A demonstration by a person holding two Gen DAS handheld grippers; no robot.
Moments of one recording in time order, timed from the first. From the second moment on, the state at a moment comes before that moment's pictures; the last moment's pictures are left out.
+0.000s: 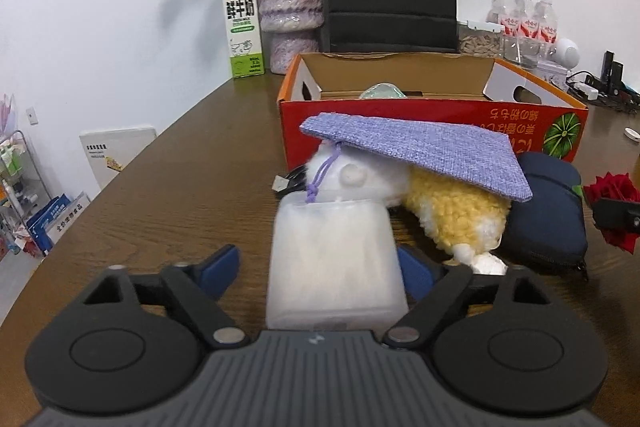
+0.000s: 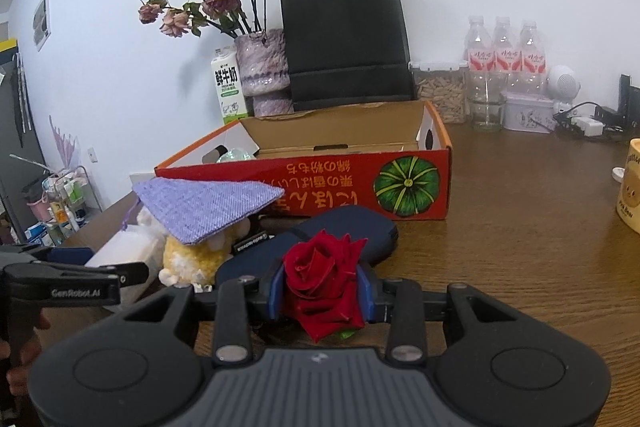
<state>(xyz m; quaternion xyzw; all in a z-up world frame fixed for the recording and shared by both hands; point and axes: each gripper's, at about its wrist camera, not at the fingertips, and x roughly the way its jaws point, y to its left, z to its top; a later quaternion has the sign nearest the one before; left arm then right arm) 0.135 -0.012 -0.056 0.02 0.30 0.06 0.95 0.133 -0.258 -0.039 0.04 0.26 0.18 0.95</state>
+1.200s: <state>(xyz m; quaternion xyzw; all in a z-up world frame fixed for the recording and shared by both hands) 0.126 0.014 0.023 -0.01 0.19 0.01 0.98 0.155 -0.249 0.027 0.01 0.19 0.17 0.97</state>
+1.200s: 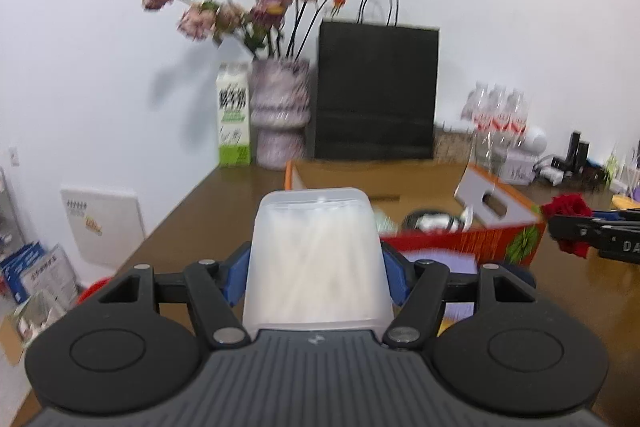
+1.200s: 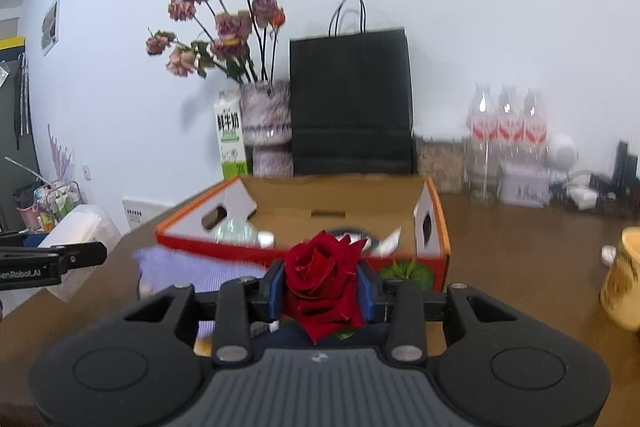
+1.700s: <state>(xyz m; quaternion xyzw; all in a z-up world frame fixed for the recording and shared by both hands) 0.238 -0.008 0.063 -0.03 0.16 -0.03 0.99 0.261 -0.221 0.062 0.02 0.17 0.16 0.97</state>
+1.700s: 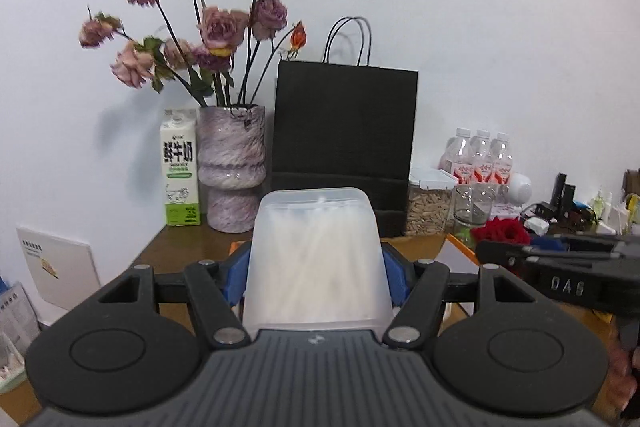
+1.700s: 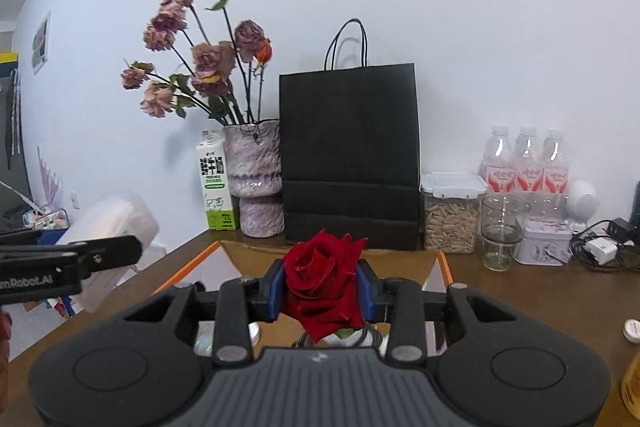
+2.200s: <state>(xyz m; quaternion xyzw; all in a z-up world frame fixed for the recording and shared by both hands) 0.369 -0.016 0.019 -0.03 0.27 -0.03 0.96 0.393 -0.201 0.031 0.03 0.25 0.14 0.96</state>
